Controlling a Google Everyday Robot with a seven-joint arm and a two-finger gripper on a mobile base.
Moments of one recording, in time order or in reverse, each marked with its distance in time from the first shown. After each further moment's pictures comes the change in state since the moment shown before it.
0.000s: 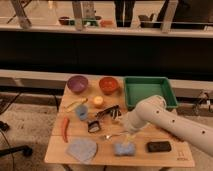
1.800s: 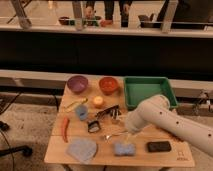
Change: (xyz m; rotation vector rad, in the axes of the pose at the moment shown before) arm -0.004 0.001 -0.010 0.017 0.006 -0.003
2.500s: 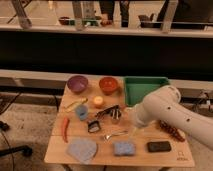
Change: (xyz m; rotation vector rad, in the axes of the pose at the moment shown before) arm 0.005 -0.006 -0.066 0.082 0.115 0.068
